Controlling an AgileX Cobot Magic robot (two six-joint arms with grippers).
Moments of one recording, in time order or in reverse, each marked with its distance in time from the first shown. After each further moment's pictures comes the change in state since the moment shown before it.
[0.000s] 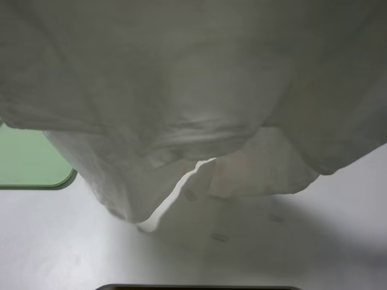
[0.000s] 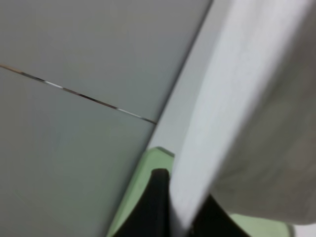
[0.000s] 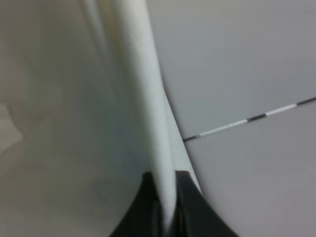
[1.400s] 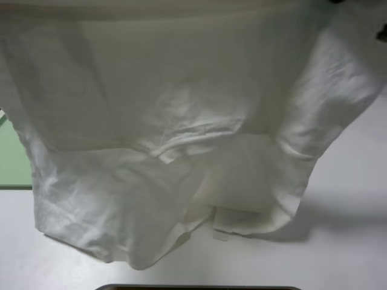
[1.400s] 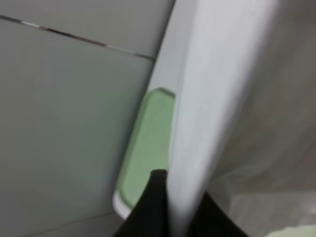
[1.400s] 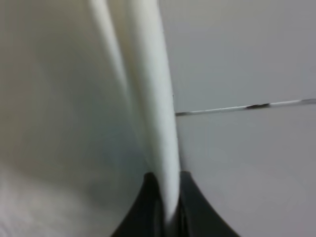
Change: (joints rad) left arm 0.000 0.098 0.253 0.180 -0.183 -0.055; right arm 0.000 0.228 0.013 -0.120 -0.121 -0.029
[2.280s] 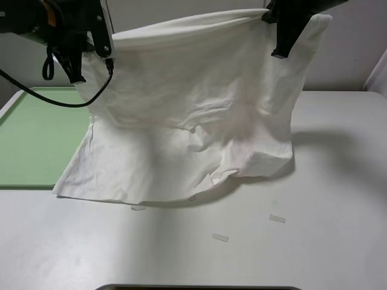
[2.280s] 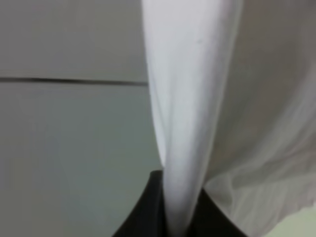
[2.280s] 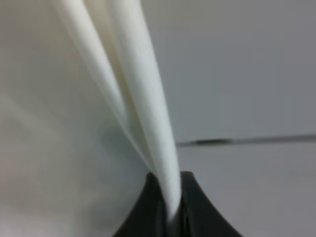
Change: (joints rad) left arm 0.122 0.644 0.003 0.423 -0.697 -0.220; right arm -0.249 0.503 0.002 -0.128 -0.697 0.019
